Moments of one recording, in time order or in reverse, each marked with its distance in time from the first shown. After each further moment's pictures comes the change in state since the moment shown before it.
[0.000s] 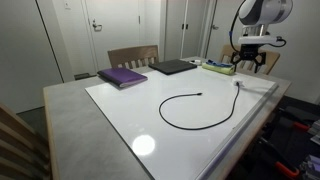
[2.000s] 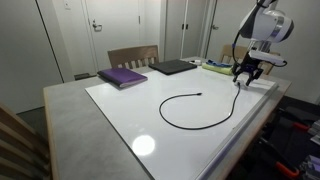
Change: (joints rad) arm -0.217 0.127 0.176 -0.041 0.430 0.252 -0.704
